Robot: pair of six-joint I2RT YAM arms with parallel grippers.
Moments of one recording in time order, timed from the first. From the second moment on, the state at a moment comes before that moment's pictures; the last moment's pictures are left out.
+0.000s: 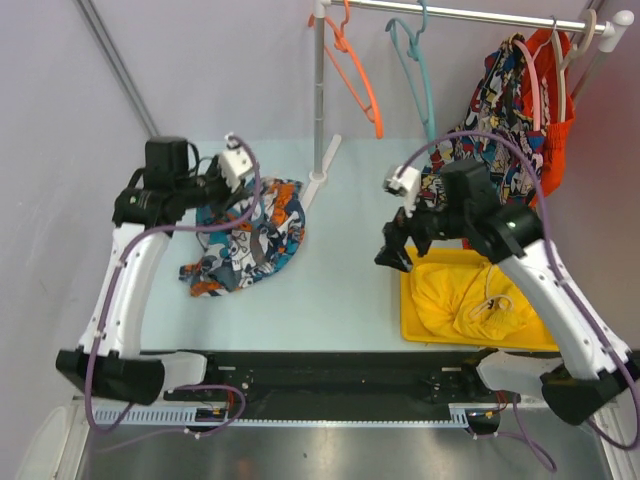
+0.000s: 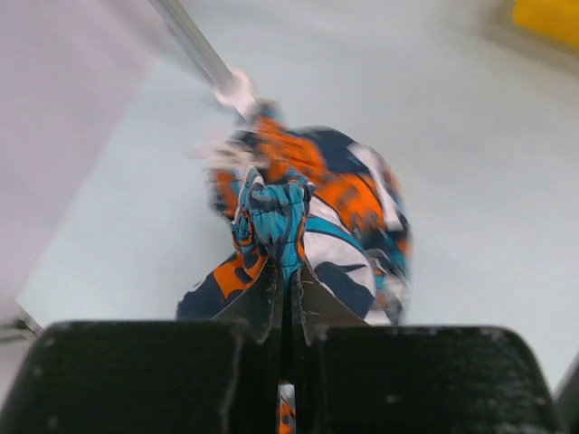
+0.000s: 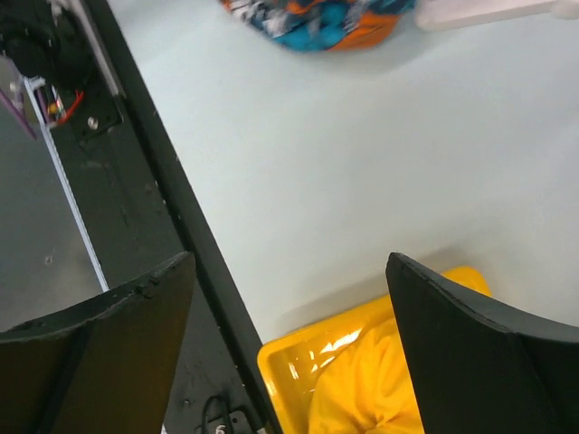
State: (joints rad) left arm -0.17 1.30 1.55 -0.86 0.58 0.71; right arm 0.51 1.15 1.46 -0.97 -0.56 -0.26
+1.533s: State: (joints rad) left arm -0.11 0.90 0.80 -1.16 0.50 1.25; right arm 0.82 2.00 1.61 -0.34 -0.43 -0.56
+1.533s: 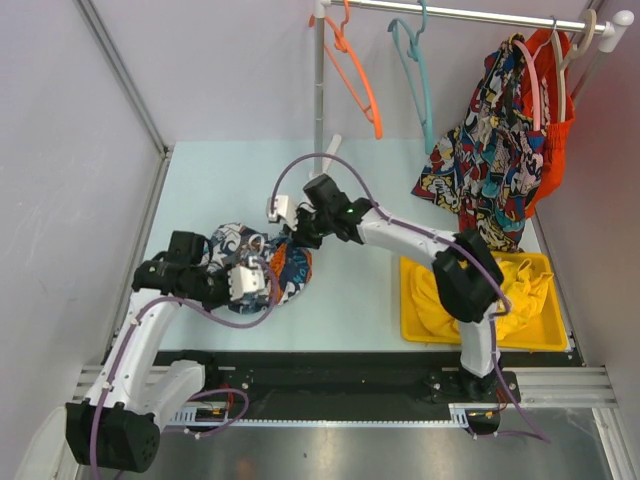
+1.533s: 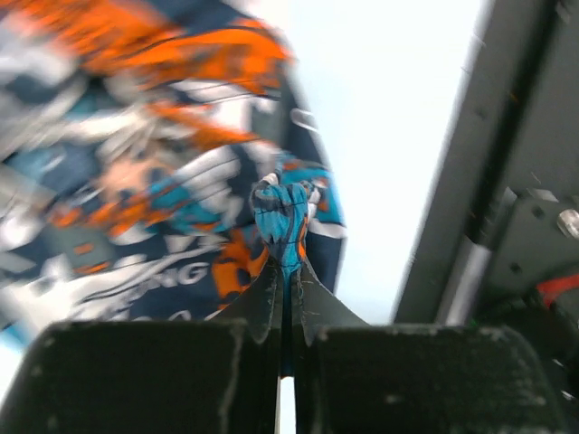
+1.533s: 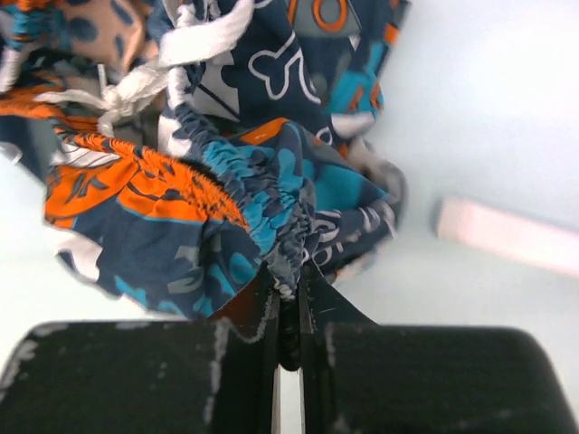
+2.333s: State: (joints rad) left arm -0.05 0.78 1.13 -0.68 0.58 0.68; right arm 0.68 1.28 1.54 -0.66 -0.25 -0.47
